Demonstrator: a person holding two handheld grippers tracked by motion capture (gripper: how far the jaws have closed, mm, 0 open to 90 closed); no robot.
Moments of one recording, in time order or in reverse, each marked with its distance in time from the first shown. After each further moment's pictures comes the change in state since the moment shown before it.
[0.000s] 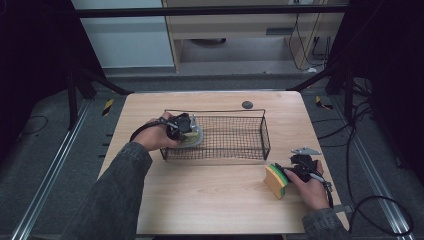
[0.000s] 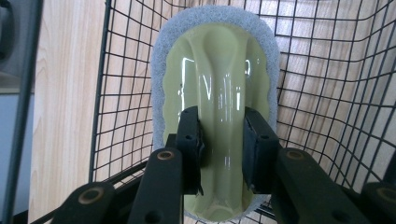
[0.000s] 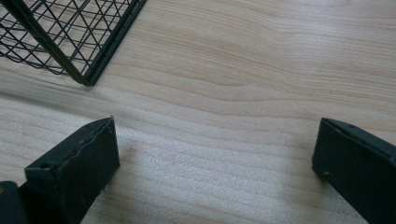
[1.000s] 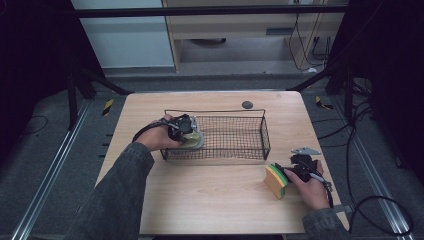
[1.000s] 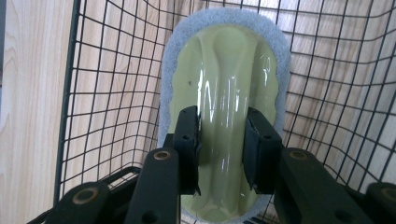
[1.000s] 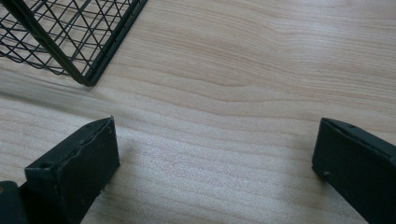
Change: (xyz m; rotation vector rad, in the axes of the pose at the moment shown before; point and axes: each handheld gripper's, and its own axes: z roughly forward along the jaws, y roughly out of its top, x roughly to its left) left arm 0.002 -0.002 0.018 0.000 -0.047 -0.047; right arm 0.000 0.000 0.000 0.002 0.004 0.002
